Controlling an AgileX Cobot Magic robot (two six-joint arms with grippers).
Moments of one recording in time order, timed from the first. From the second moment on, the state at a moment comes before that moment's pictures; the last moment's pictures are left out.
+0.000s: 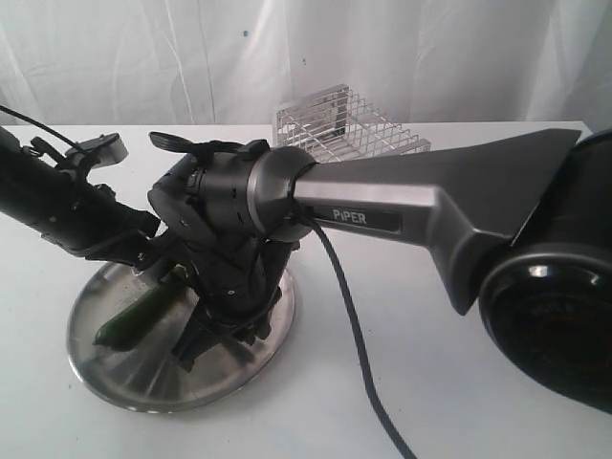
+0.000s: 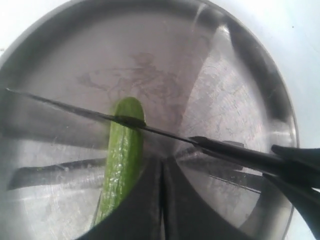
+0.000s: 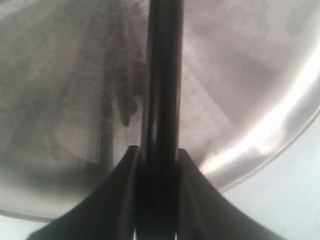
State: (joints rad) left arm -0.01 1.78 -1.08 -0.81 0.77 0.78; right arm 0.92 2.21 -1.72 -0.20 1.08 0.08
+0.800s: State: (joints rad) left arm -0.01 1.91 -1.08 -0.99 0.58 0.85; right arm 0.92 2.22 -1.72 -0.16 1.13 0.06
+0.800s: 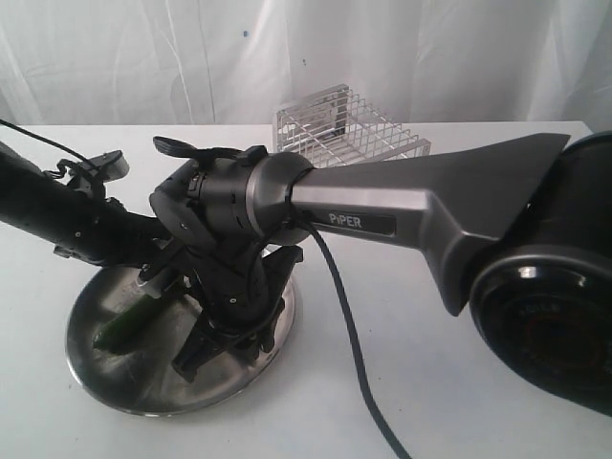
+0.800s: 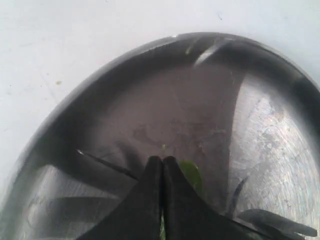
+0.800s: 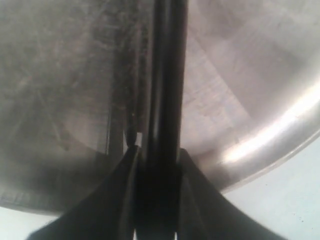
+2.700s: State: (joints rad) left arm -0.01 1.82 -0.96 -0.78 0.78 0.84; right arm 0.92 2.24 -1.72 -0.16 1.14 0.04
